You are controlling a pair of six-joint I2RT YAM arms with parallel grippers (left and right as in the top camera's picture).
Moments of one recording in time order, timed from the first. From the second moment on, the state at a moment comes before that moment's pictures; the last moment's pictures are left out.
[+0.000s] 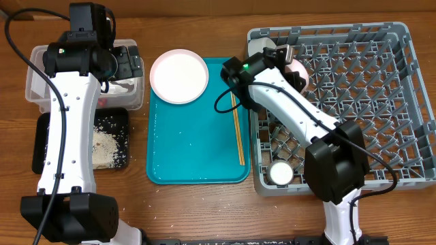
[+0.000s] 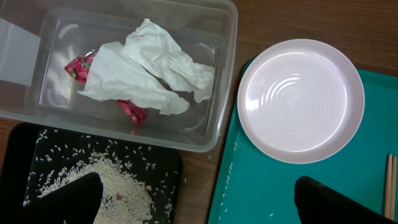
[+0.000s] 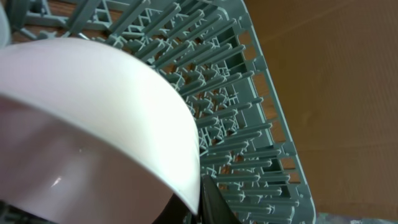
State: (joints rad) left arm 0.04 1.72 1.80 -1.13 -0.12 -0.17; right arm 0.59 2.12 1.84 -1.53 1.08 0.87
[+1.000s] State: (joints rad) left arm 0.04 1.72 1.80 -1.13 -0.12 -0.17; right arm 0.71 2.13 2.16 -1.11 0.45 0.70
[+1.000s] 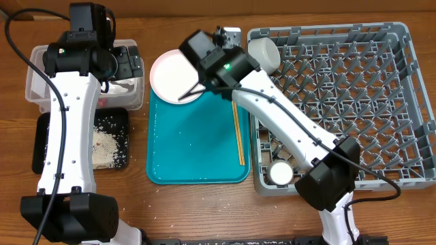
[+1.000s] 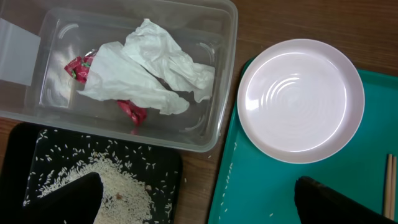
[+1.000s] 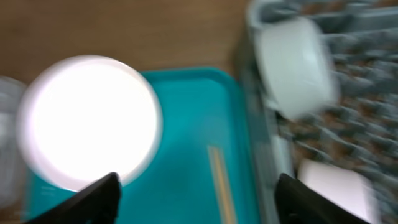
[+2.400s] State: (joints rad) left arm 0.04 1.72 1.80 -1.13 -0.12 -0.17; right arm 0.65 2.47 2.20 -1.15 0.03 0.63
